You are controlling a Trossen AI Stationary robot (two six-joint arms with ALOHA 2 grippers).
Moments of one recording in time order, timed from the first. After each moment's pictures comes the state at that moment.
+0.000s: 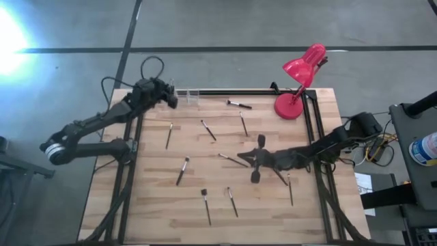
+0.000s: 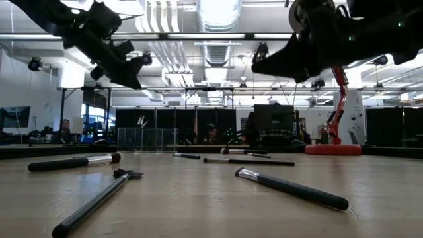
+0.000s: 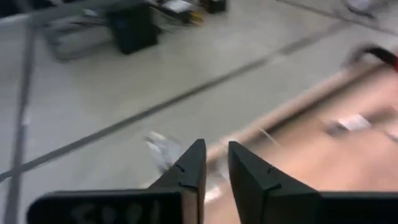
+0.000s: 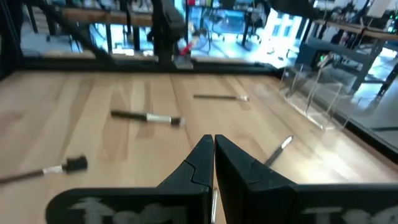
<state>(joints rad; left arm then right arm) 0.73 0.97 0.64 -0.06 -0.28 -0.03 0.29 1.51 0.45 0.86 0.52 0.03</state>
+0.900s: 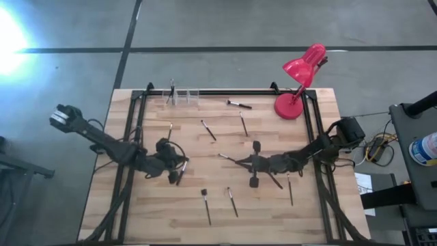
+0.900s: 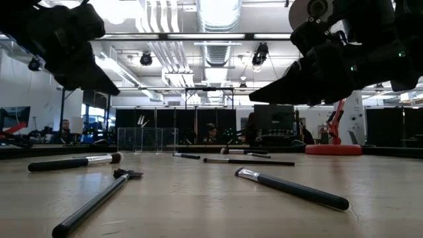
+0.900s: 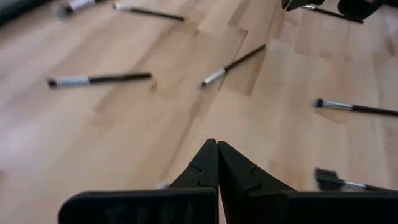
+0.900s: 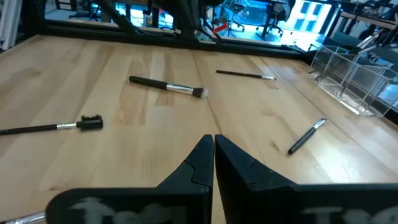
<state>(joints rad) -0.46 1.01 0.47 -0.17 -0.62 -0.66 0.29 1.72 0.42 1.06 0.44 0.00</state>
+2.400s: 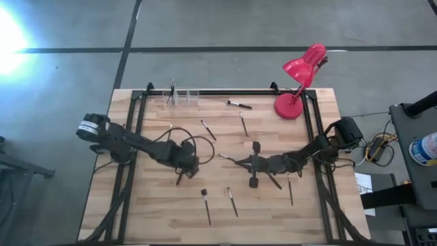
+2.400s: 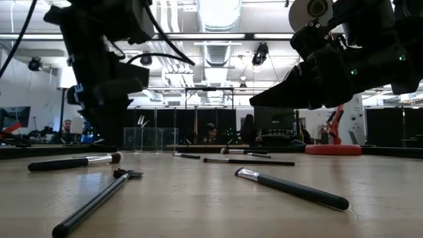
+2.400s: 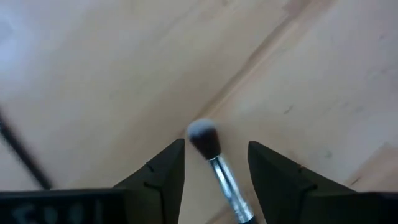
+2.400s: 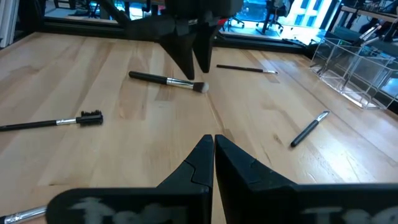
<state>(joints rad) -0.21 1.54 0.87 -0.67 -0.31 -0.97 0.29 1.75 0.42 1.08 0.44 0.02</state>
